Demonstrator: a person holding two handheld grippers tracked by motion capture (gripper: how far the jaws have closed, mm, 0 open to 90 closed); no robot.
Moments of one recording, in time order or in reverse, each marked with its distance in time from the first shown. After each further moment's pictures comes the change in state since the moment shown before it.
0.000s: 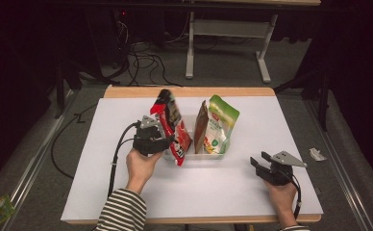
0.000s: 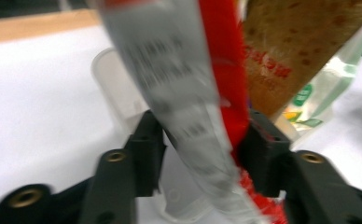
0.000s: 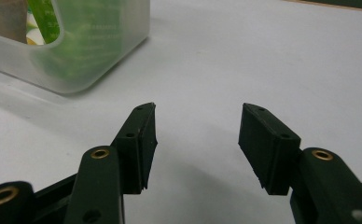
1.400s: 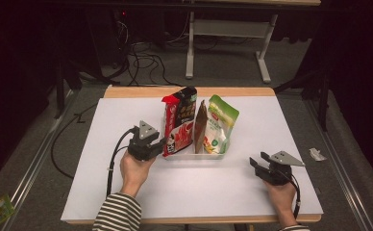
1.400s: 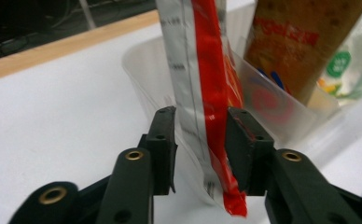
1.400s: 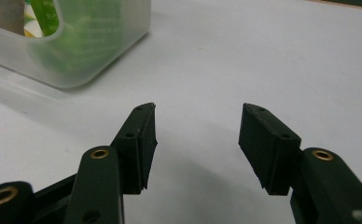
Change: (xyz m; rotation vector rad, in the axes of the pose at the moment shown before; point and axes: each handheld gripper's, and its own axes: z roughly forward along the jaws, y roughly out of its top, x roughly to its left) left arm 0.004 -0.016 -0.006 -0.007 0.132 0.121; right arm 0.002 0.001 0.002 0.018 -0.005 -0.015
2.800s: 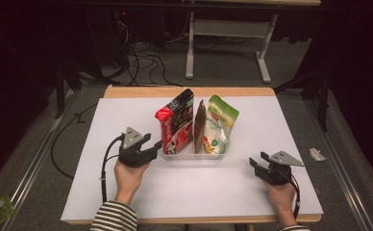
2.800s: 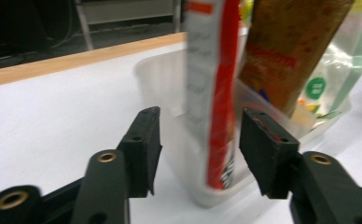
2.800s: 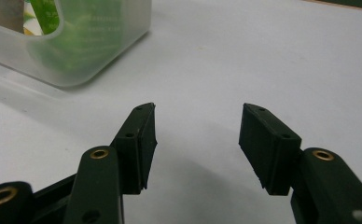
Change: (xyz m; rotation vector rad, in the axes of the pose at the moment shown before) left arm 0.018 -0.037 -0.027 -0.143 -0.043 -0.096; right arm 0.000 0.000 0.001 -0.004 0.000 -0.015
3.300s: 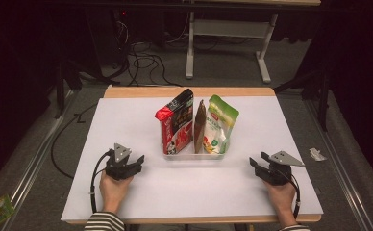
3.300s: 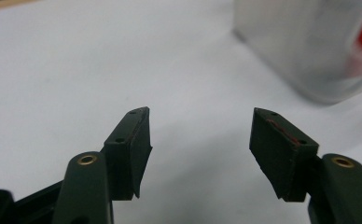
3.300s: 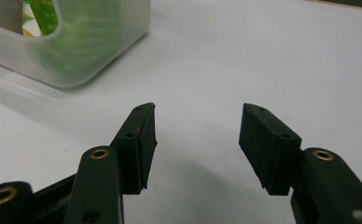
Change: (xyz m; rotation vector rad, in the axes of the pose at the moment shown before) left arm 0.043 -0.077 0.013 0.192 0.198 0.021; right arm 0.000 0.000 0.000 0.005 -0.003 0.008
